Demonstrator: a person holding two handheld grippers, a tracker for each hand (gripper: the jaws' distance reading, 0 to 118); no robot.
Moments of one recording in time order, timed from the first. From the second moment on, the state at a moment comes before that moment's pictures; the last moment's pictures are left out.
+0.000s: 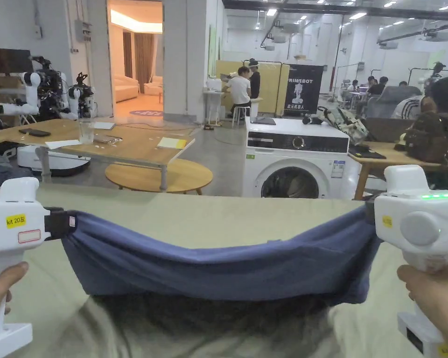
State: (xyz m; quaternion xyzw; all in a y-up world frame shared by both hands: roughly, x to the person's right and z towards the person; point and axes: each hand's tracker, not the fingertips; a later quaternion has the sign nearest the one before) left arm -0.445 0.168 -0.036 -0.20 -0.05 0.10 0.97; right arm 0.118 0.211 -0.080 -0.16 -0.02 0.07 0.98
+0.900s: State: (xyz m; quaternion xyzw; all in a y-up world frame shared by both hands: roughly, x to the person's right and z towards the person) left arm -0.418 -0.023 -0.014 -0.39 0.00 0.11 0.91; right arm 0.088 -0.007 -0.092 -0.36 0.01 0.06 0.93
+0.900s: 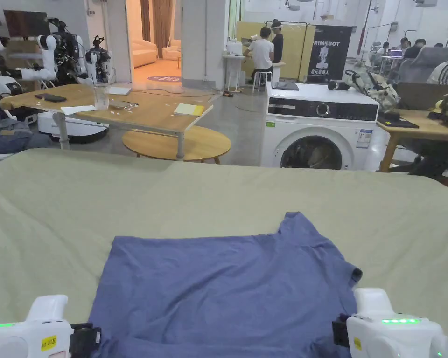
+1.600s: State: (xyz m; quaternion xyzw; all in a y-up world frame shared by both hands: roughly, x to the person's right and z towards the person) left arm -0.391 0.022 -0.126 -0.29 0.00 0.10 0.95; right arm -0.013 0.021 -0.134 -0.20 0.07 0.02 0.98
